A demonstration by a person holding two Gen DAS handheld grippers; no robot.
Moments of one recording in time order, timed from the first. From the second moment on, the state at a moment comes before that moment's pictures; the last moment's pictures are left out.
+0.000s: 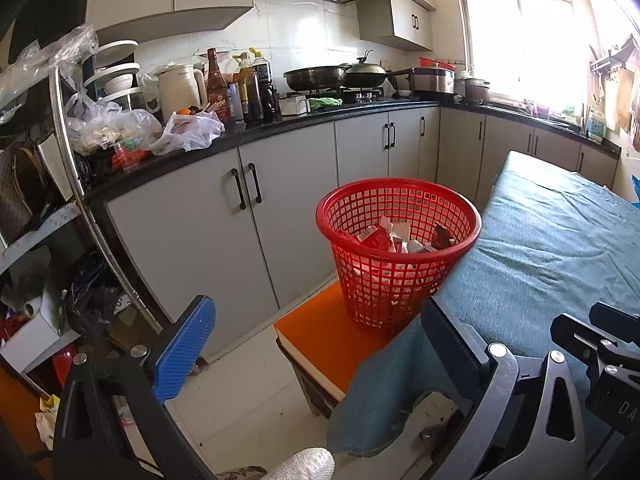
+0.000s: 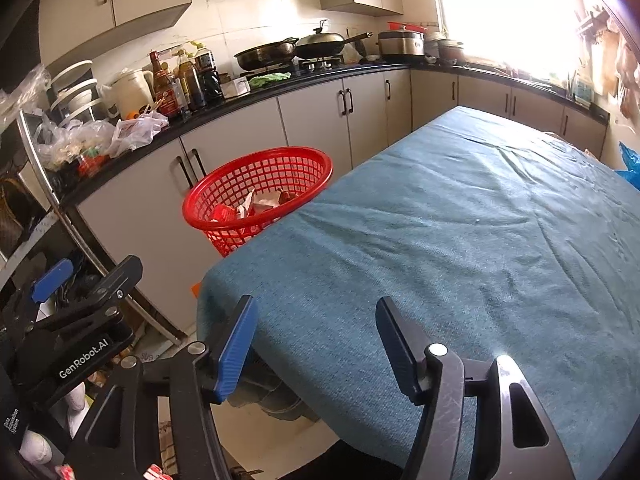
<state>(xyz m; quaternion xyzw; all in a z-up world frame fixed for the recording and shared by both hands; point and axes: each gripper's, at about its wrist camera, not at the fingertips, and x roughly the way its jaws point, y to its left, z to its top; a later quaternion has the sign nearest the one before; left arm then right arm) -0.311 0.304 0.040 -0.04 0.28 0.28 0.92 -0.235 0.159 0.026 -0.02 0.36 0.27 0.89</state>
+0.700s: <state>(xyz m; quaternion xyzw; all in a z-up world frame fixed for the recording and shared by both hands) -0.319 0.317 0.021 -0.04 0.31 0.30 0.90 -0.247 0.173 0.028 -0.04 0.34 0.28 0.90</state>
